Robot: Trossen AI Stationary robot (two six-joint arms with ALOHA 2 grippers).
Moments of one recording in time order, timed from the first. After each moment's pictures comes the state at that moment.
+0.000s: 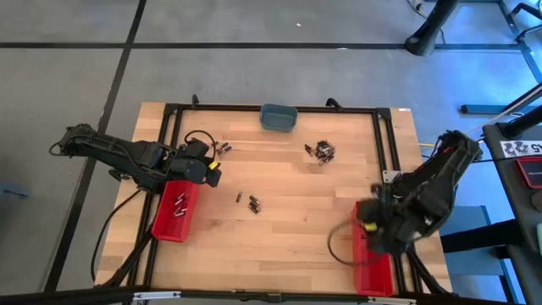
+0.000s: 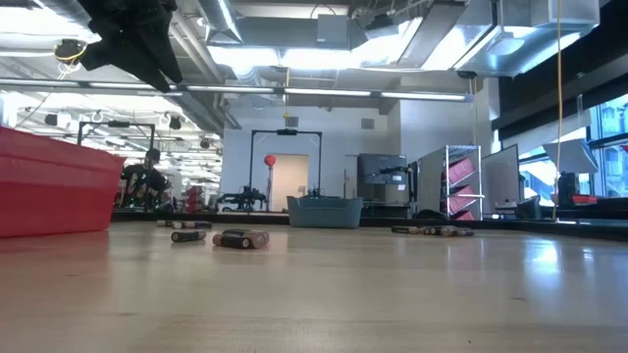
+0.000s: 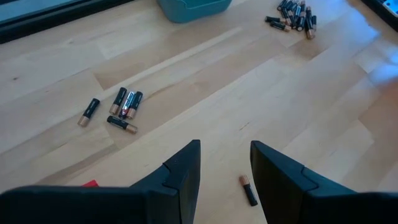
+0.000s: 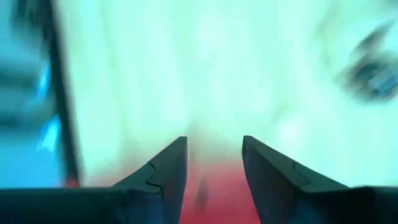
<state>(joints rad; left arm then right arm) -0.24 1.01 0.92 -0.92 -0.62 -1.06 0.82 1.36 1.46 -1.39 0.38 0.99</state>
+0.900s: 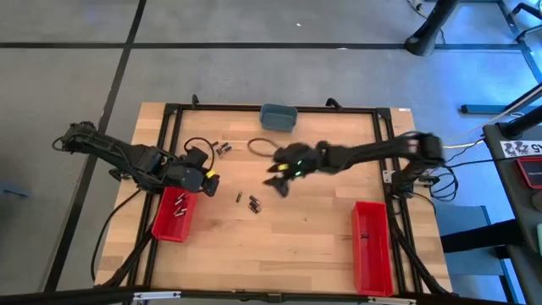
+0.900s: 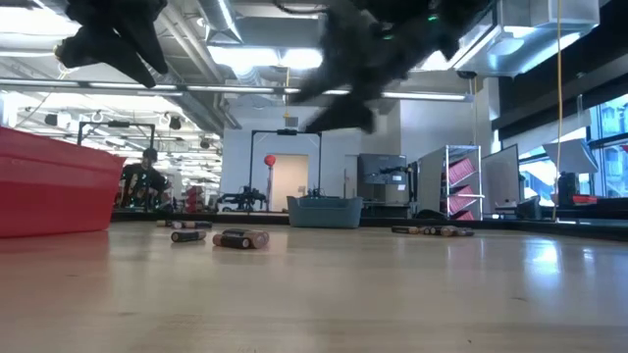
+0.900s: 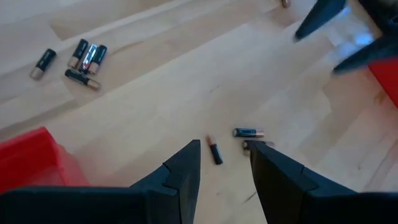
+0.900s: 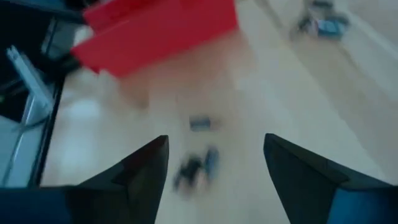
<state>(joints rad) -0.34 1.01 0.92 -0.93 -0.52 -1.22 -0.04 1.73 1.13 0.03 -0.10 0.41</state>
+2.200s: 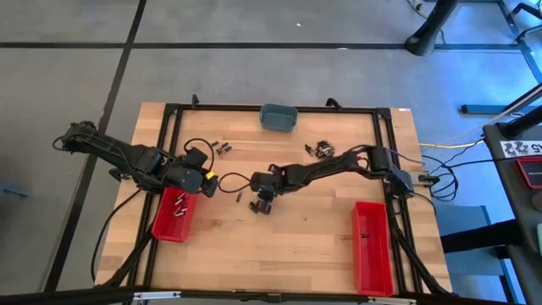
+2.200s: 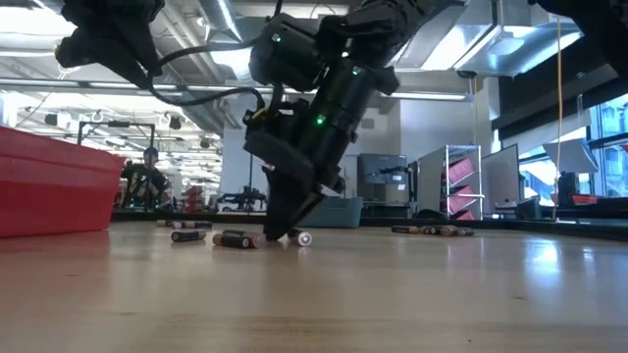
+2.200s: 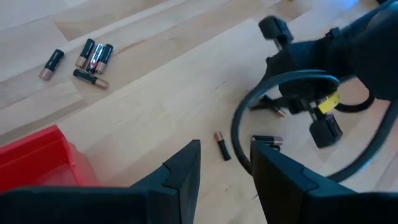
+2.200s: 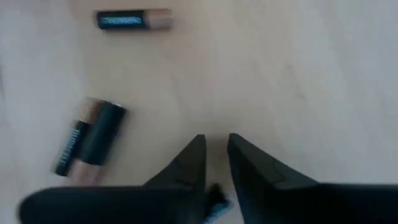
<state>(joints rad) -0.35 1.01 0.92 -0.96 -0.52 -1.20 0.05 2.20 1.57 -0.45 0.11 0.33</state>
